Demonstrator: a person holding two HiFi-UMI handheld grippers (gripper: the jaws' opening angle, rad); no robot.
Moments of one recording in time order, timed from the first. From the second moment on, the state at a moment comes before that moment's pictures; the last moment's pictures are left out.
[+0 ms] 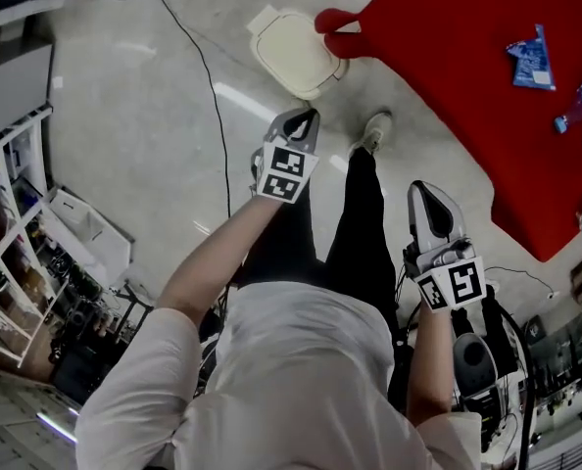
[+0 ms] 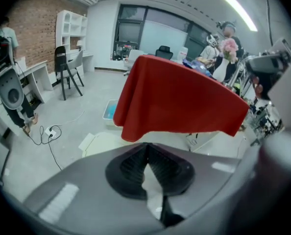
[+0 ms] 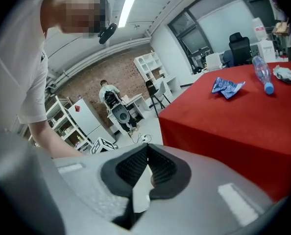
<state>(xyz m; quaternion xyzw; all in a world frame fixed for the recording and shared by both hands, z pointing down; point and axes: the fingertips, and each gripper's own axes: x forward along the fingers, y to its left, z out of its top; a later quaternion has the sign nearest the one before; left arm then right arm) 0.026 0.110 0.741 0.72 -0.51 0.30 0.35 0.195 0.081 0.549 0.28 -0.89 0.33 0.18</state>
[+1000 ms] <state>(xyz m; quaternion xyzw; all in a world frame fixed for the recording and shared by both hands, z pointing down) 0.041 0.106 0.997 0.62 -0.53 0.43 0.38 0.202 0.080 0.684 0.27 -0.87 0.38 0.18</state>
